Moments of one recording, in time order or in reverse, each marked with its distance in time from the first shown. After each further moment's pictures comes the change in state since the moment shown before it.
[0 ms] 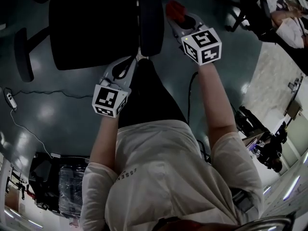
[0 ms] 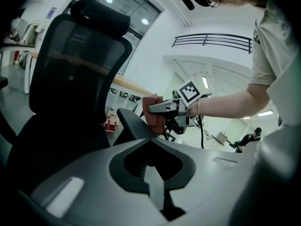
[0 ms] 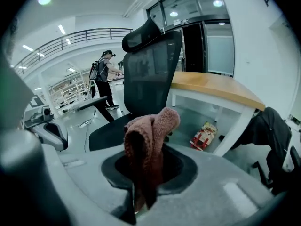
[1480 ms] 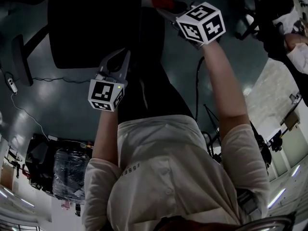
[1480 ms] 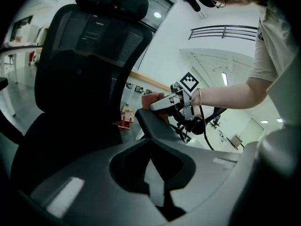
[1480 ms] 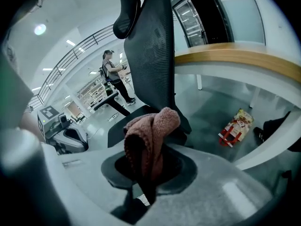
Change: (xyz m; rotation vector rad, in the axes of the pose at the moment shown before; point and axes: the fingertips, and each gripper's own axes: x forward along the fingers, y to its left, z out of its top) left arm 0.063 0.071 0.029 -0.078 0.058 0.182; right arm 0.099 -0.034 0.033 0.009 0.189 0.390
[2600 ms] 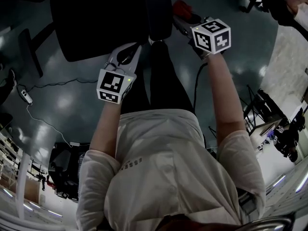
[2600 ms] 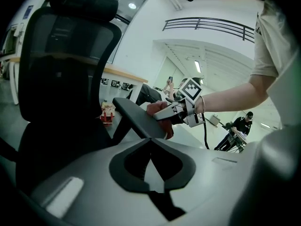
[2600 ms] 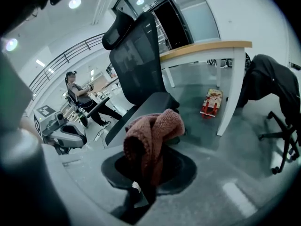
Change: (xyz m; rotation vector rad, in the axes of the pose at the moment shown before) left arm -0.076 -0.038 -0.057 0.209 0.110 -0.233; right arm -0.039 0.100 -0.118 0.325 -0.141 -0.225
